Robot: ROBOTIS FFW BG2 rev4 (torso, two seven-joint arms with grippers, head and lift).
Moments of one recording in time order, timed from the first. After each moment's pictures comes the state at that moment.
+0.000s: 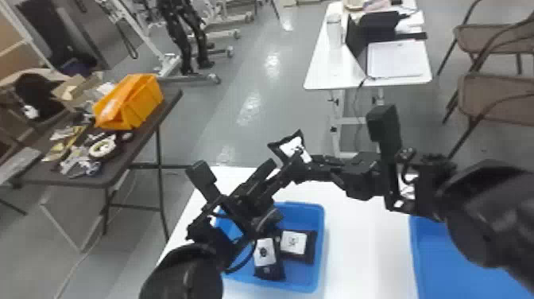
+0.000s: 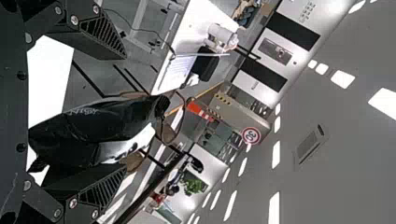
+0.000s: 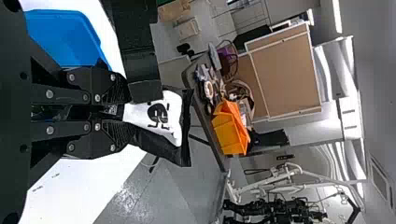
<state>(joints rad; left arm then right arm) 0.16 0.07 0.18 -1.79 0.58 0.38 -0.42 -0.47 -0.19 0.71 -1.40 -0.51 0.41 0.48</state>
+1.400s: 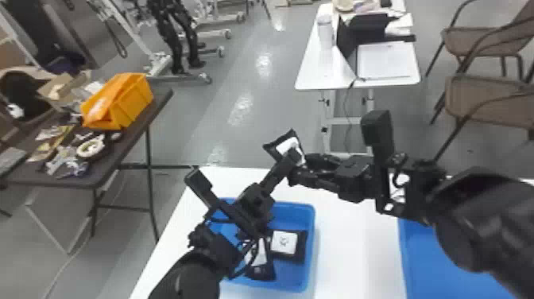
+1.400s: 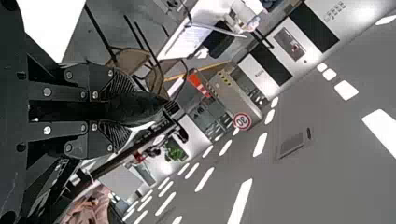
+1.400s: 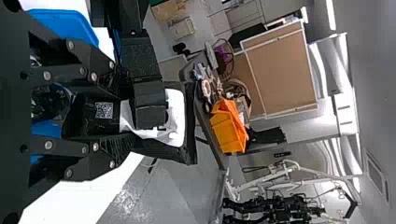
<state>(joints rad) 0.15 0.05 0.16 -1.73 0.82 0.41 -0.44 -0.45 -0.18 0.69 -1.38 -0.51 0.35 0.48</state>
